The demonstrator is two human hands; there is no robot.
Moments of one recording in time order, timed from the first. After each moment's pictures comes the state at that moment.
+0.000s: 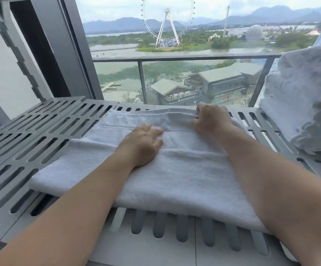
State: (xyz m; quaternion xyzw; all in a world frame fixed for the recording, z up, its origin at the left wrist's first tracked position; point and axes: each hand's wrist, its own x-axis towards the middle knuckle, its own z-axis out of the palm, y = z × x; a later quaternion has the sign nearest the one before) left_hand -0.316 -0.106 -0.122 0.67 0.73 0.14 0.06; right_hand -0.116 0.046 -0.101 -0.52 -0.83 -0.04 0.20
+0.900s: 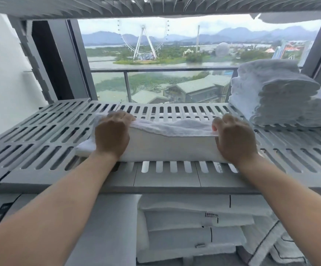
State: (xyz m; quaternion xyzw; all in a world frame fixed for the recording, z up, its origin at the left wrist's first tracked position) left_hand -0.352 -0.243 -0.096 0.62 0.66 0.27 -0.32; right_hand -0.027 -0.180 -0.102 -0.52 -0.78 -0.25 0.26
